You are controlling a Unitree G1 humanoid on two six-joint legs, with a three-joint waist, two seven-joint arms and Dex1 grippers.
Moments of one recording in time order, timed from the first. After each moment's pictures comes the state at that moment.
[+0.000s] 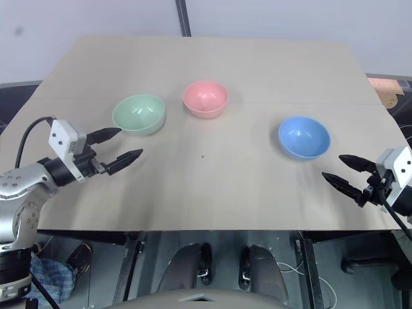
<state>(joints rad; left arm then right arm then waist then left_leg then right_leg) -0.09 0.78 0.35 -0.22 -0.47 0.38 -0.87 0.18 -0.80 -0.52 -0.26 0.55 0.36 1.00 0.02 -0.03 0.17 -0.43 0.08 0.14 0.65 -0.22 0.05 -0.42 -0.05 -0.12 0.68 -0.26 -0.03</state>
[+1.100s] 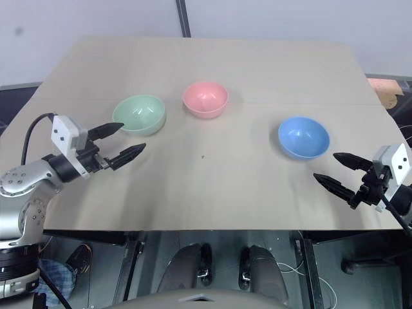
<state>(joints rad) -0.13 0.74 0.34 -0.21 -0.48 0.37 -0.85 0.18 -0.81 -0.52 -0.34 0.65 0.48 0.97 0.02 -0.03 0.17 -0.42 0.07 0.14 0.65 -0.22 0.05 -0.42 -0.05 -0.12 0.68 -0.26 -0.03</state>
